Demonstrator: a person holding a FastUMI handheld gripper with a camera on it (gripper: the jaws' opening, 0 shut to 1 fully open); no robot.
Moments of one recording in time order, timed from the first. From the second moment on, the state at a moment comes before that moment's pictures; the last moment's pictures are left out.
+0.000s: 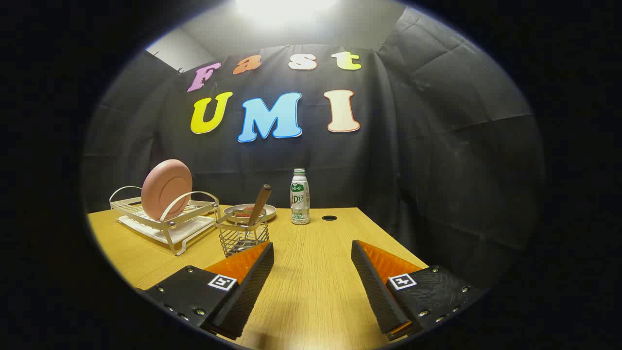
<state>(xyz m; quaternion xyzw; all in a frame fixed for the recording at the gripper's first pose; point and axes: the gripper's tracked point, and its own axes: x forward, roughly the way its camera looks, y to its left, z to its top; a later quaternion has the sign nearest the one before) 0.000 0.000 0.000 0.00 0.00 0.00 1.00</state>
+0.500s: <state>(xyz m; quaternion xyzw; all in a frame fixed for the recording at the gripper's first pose) 0.049 -0.001 0.004 0.00 -0.01 0.00 1.00</state>
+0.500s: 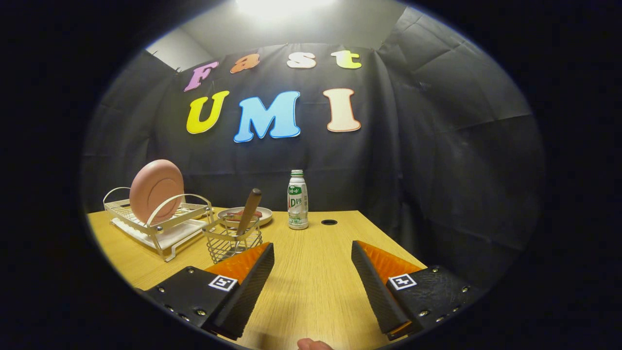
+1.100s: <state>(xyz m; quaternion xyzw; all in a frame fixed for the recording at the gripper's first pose) 0.028 -0.013 0.123 0.01 -0.02 -0.05 1.00</state>
